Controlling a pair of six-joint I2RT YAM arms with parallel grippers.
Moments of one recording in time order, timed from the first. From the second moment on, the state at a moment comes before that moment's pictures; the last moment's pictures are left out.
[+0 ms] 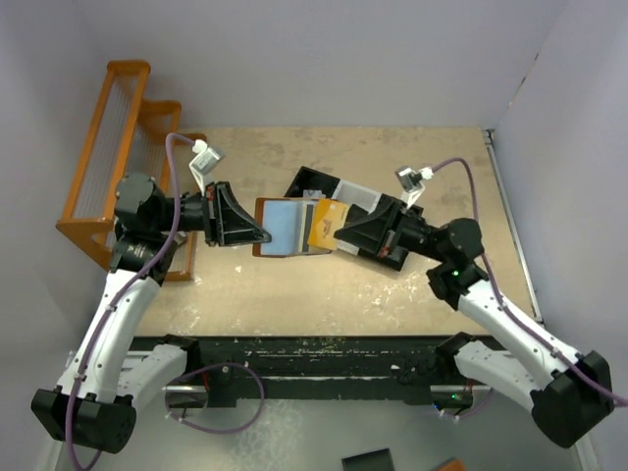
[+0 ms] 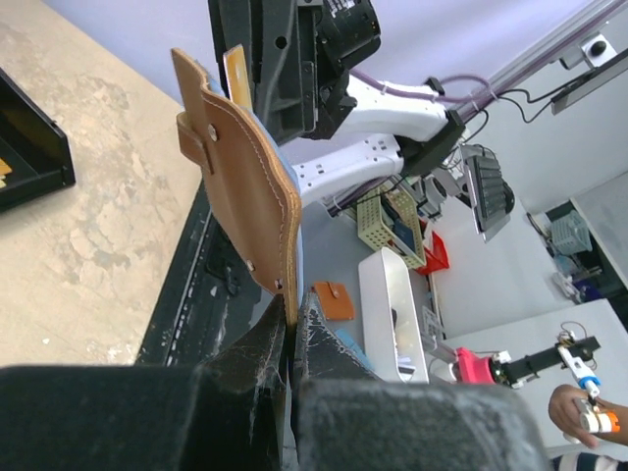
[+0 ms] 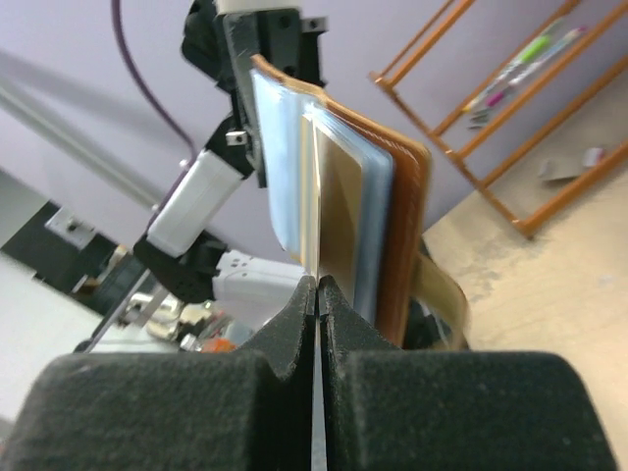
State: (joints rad) left arm -0.19 0.93 0.98 0.16 1.34 -0.97; right arm 0.59 0.98 0.67 0.68 -0.72 1.10
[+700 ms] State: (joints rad) left arm -0.19 0.96 1.15 -0.34 1.17 -0.51; right arm 0.11 0.92 0.60 -0.10 -0.73 0.77
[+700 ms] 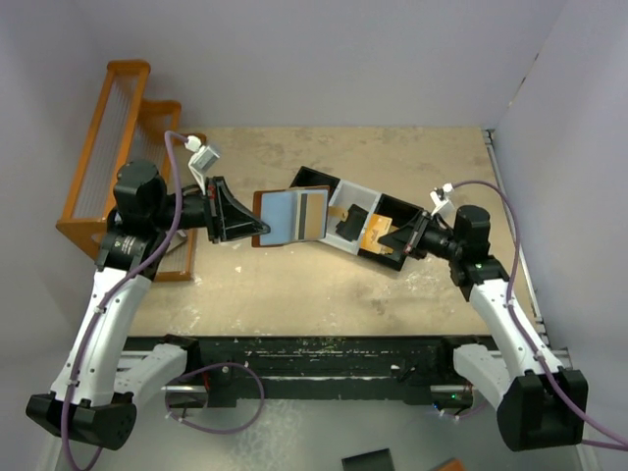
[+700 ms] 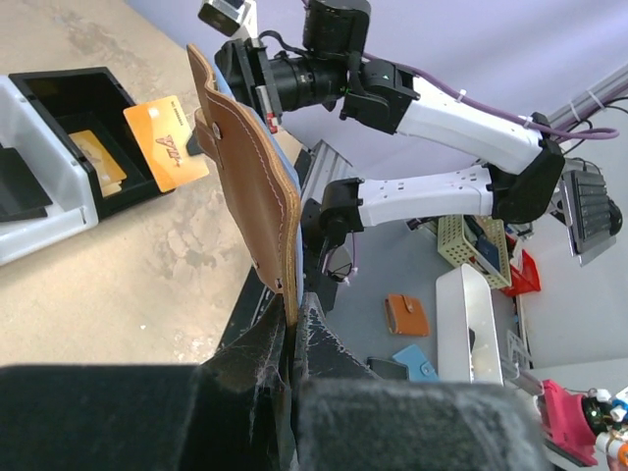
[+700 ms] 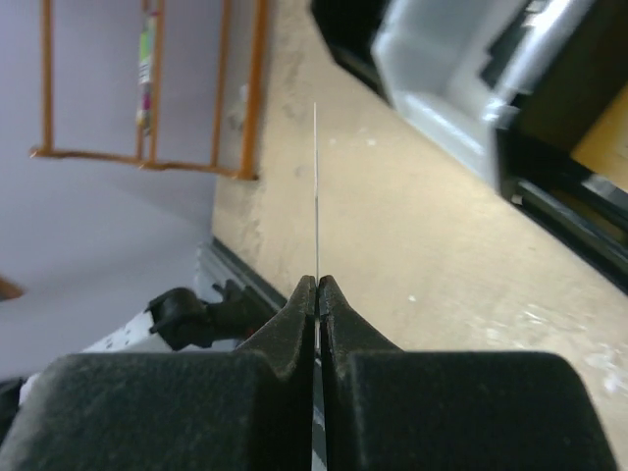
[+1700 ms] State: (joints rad) left arm -0.19 0.92 1.16 -0.36 1.22 -0.49; right arm 0.04 1.42 0.75 -0.15 -0.42 0.62
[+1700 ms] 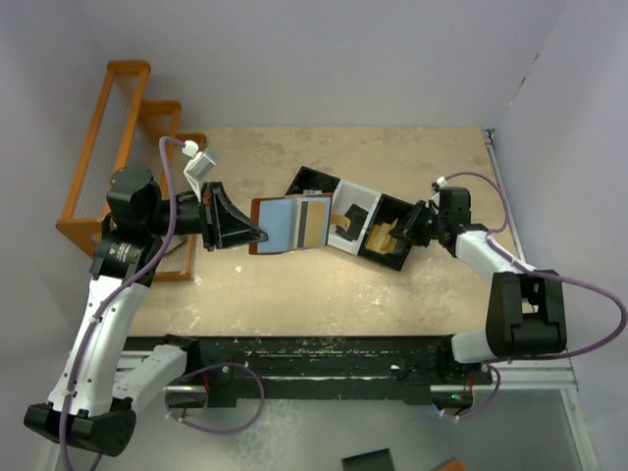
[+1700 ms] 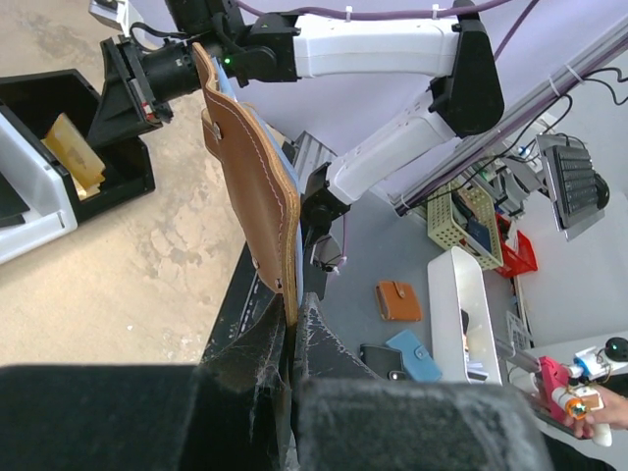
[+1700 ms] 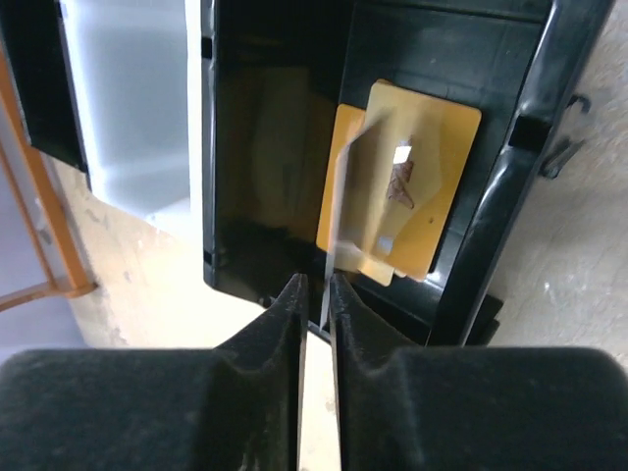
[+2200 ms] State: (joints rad) left arm -0.19 0.90 1.16 -0.25 1.23 -0.58; right arm 0.06 1.16 0.80 -0.25 -0.37 0.57
